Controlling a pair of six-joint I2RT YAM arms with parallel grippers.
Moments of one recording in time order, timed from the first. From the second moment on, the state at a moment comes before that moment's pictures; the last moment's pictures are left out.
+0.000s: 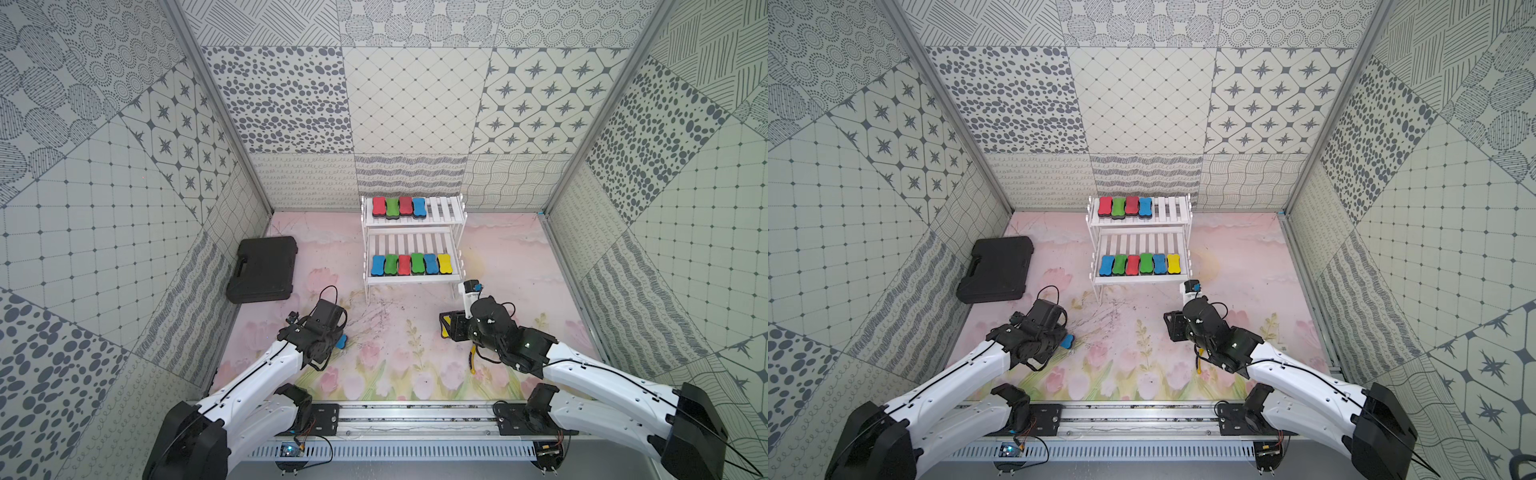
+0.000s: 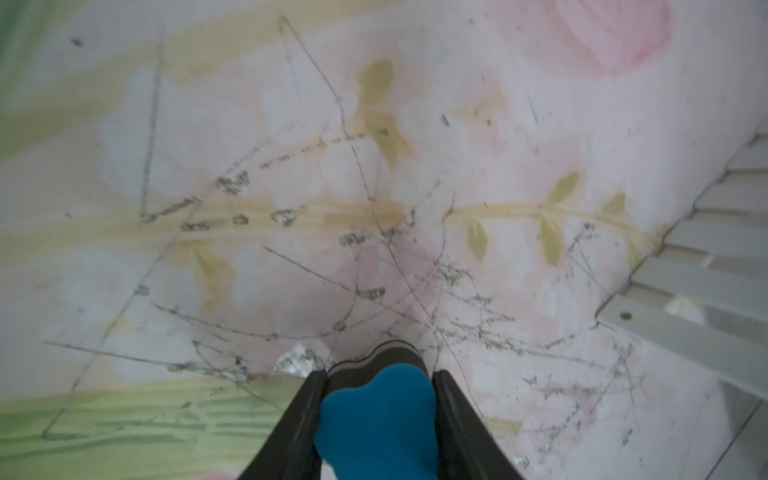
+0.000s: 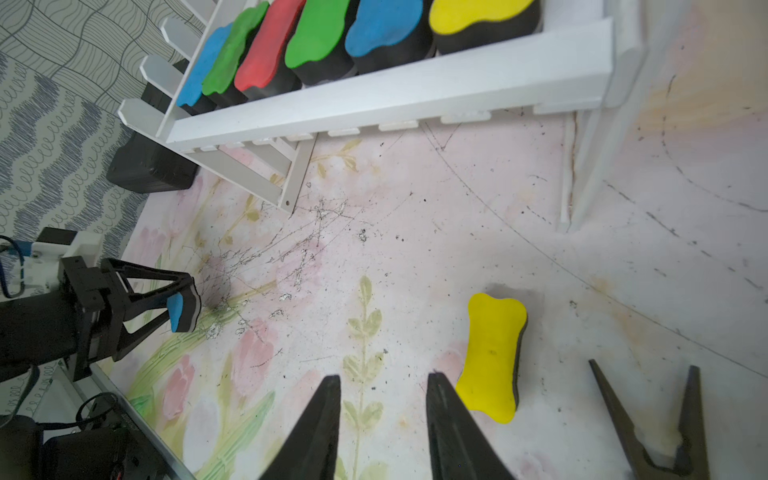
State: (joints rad) left arm -0.44 0.99 0.49 -0.66 -0.21 -1.36; right arm 0.85 0.94 0.55 -0.24 0.14 0.67
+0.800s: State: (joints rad) left arm -1.08 1.79 1.12 -0.55 -0.33 -0.99; right arm 0.78 0.55 0.47 -0.56 0.19 0.69
